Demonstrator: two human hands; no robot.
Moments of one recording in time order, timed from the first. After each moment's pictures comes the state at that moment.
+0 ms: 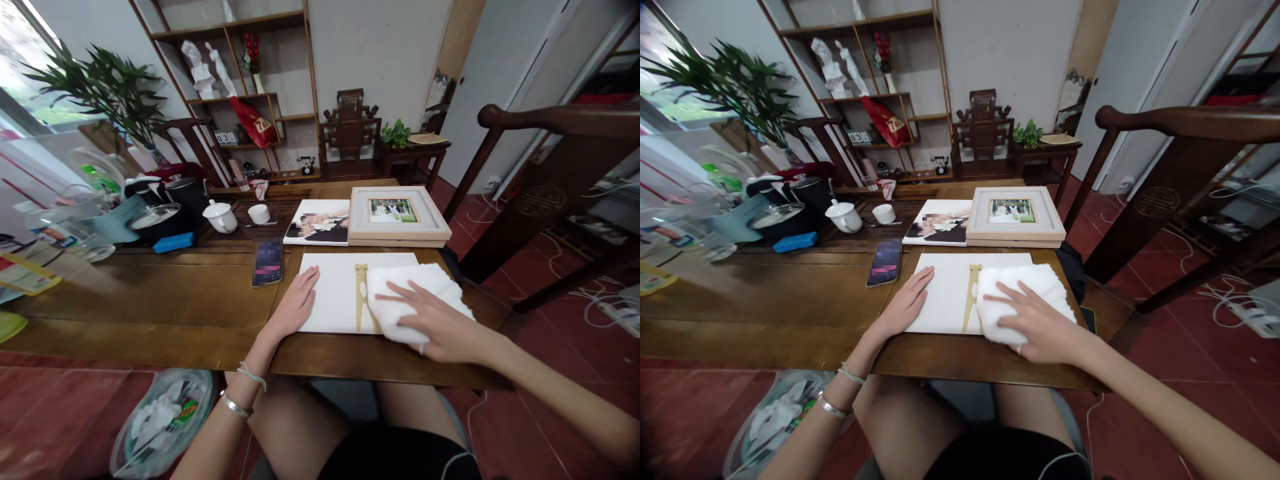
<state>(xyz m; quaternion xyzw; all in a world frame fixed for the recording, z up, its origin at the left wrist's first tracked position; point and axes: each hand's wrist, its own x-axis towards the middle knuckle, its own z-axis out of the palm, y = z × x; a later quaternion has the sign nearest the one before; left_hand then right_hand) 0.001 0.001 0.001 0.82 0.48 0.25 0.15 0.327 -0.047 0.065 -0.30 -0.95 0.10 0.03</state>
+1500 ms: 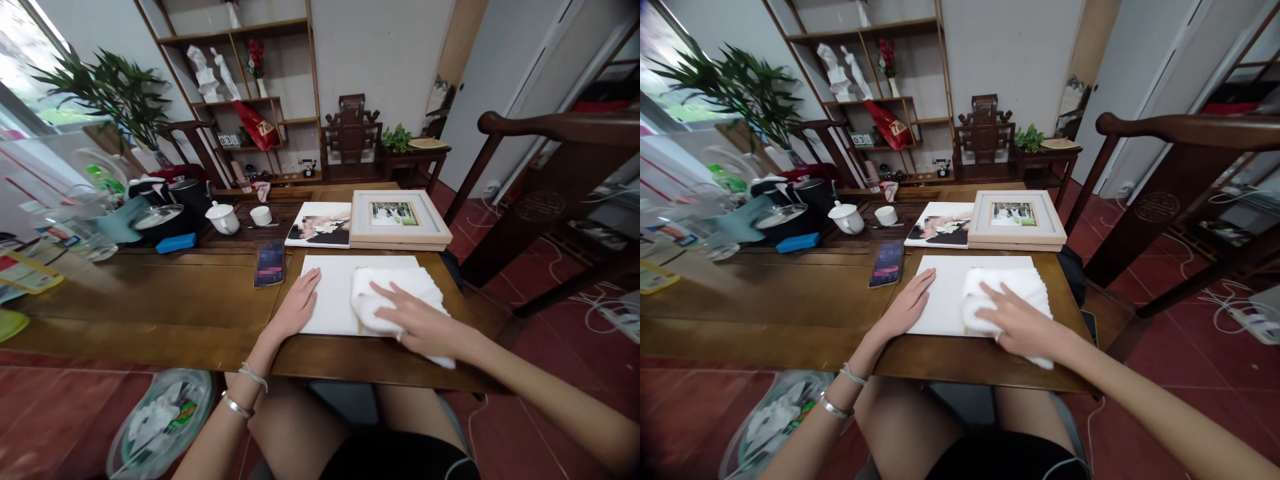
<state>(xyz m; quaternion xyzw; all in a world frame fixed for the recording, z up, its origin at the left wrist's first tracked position) 0.002 0.001 0.003 0.82 0.49 0.25 0.16 0.296 -0.039 0.068 -0.31 -0.94 0.13 0.04</state>
